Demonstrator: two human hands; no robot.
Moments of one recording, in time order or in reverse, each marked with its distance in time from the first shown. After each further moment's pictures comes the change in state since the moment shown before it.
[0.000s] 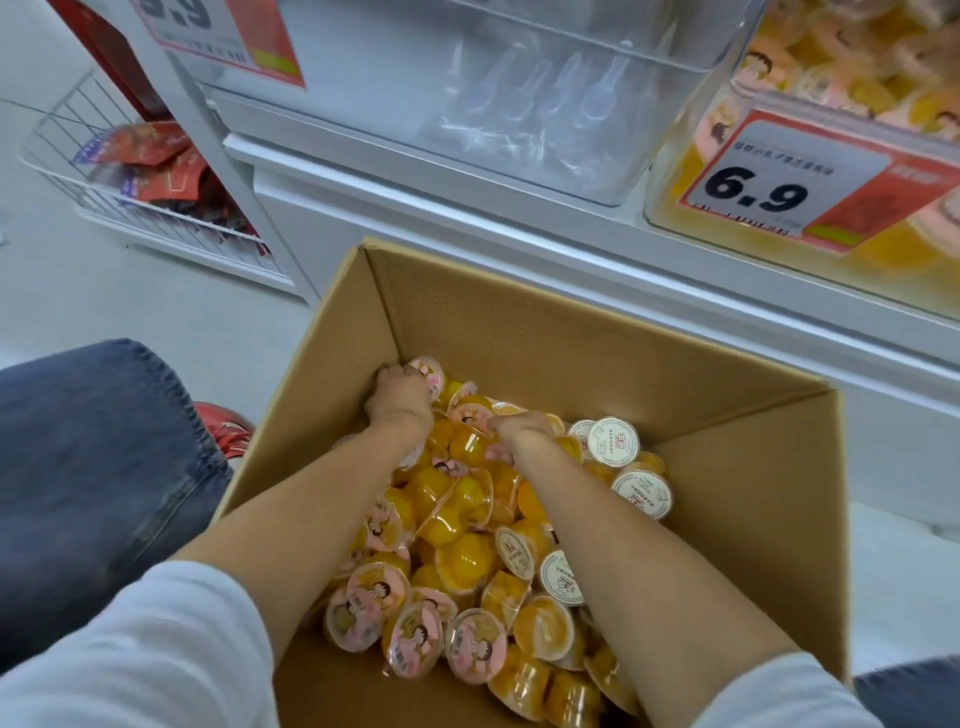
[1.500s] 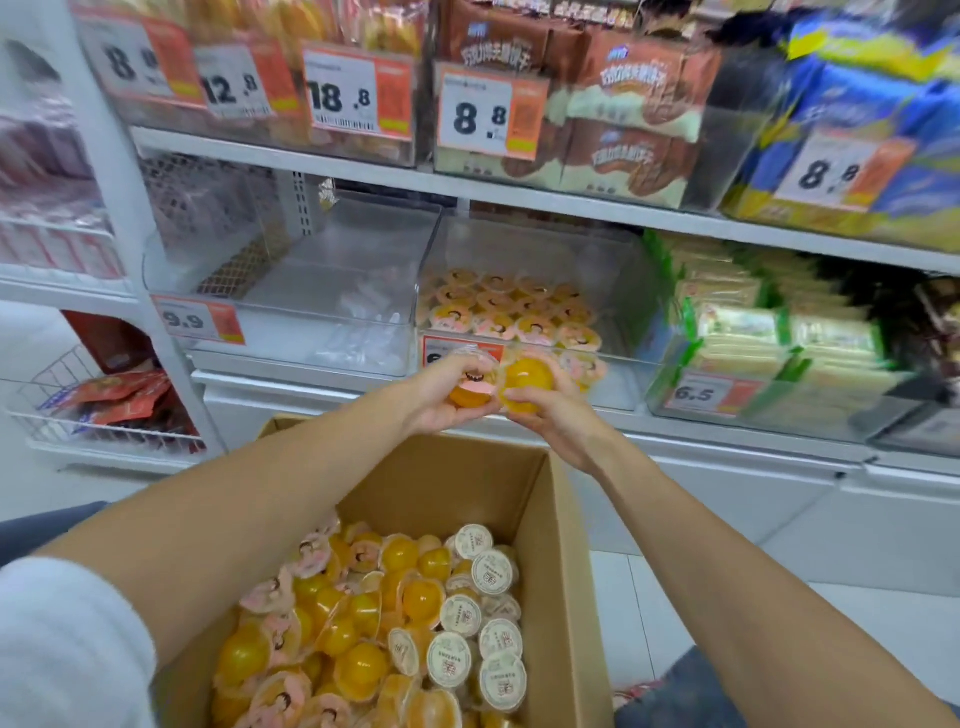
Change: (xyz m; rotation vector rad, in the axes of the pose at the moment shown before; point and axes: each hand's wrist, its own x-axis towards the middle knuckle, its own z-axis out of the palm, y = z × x) left_hand -0.241 0.183 -0.230 -1.450 -0.619 0.473; right_hand -0.259 0.013 -0.271 0.553 -0.102 -0.991
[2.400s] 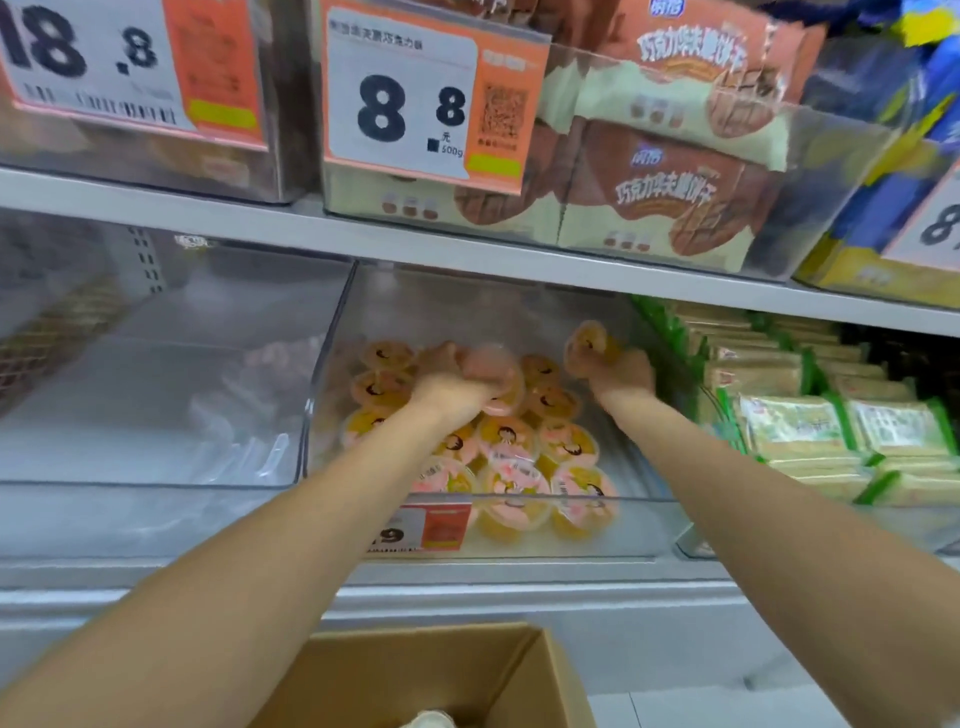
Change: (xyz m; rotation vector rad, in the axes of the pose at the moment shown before) left_hand 0.198 0.080 0.026 0.811 0.279 0.372; right_hand 0.221 -0.062 -0.120 -0.677 0.824 0.040
